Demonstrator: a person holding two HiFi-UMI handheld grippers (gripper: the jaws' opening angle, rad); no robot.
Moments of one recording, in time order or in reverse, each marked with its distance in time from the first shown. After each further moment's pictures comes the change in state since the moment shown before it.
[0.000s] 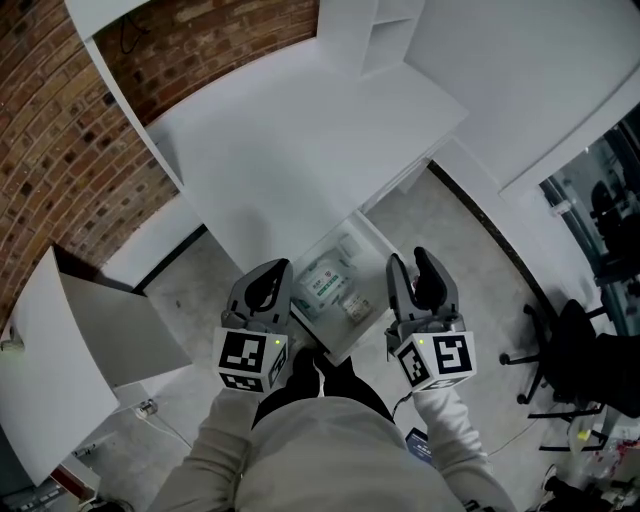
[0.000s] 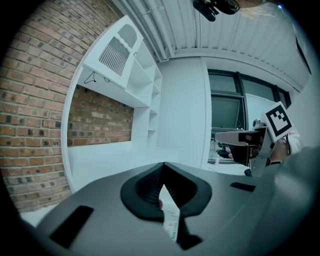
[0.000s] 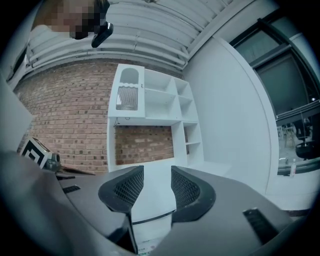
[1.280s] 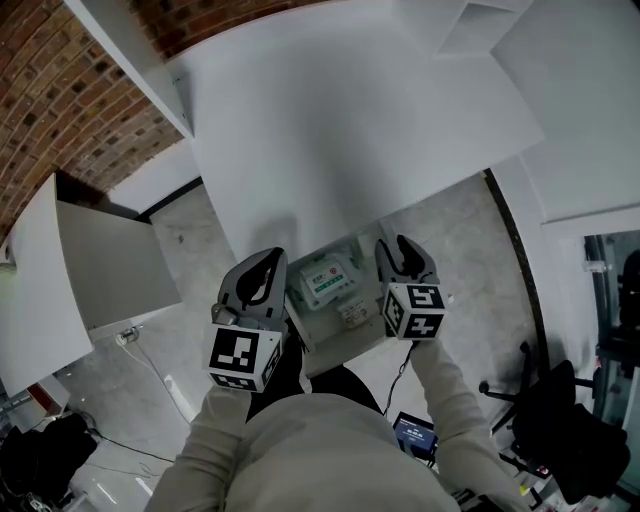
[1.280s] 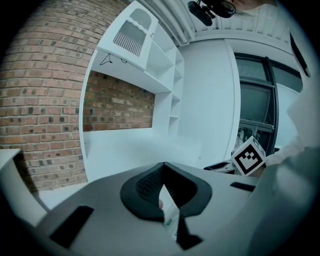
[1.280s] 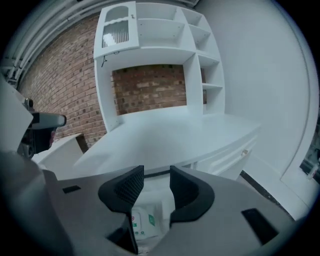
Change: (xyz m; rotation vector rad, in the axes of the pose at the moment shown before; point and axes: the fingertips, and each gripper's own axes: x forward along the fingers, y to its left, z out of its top) left arm 0.059 0.041 -0.042 -0.092 0.135 0.261; right arm 0.152 -0.056 -0.195 -0.044 0.551 0.210
